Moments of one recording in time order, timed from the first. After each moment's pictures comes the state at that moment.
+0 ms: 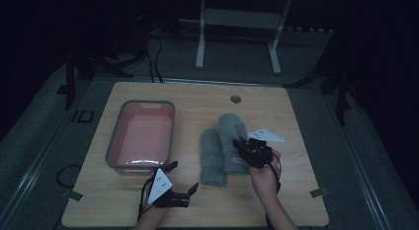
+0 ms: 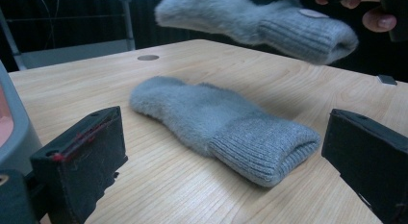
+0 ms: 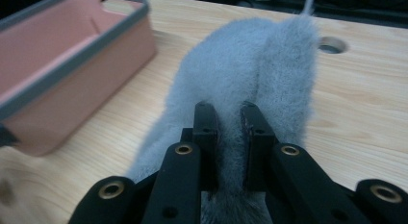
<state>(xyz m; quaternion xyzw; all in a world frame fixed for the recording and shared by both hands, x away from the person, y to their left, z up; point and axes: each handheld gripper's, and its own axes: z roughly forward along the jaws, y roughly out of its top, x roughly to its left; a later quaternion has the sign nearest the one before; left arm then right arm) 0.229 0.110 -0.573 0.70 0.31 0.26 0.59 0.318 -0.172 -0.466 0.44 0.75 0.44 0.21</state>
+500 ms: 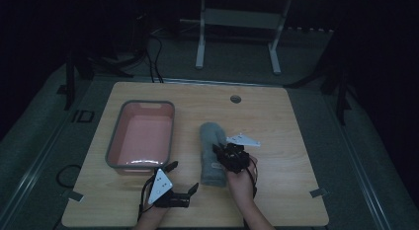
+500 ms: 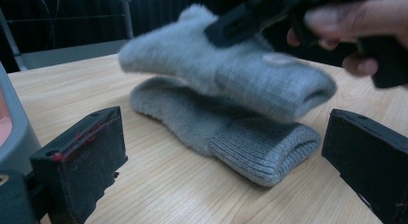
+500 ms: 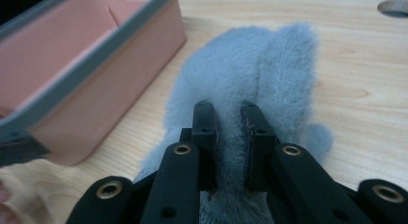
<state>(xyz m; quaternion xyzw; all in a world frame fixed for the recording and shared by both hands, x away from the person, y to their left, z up) 0.229 0.109 -0.573 0.70 0.31 0.26 0.59 0.317 -0.122 -0.499 0.47 0.74 0.45 0.17</state>
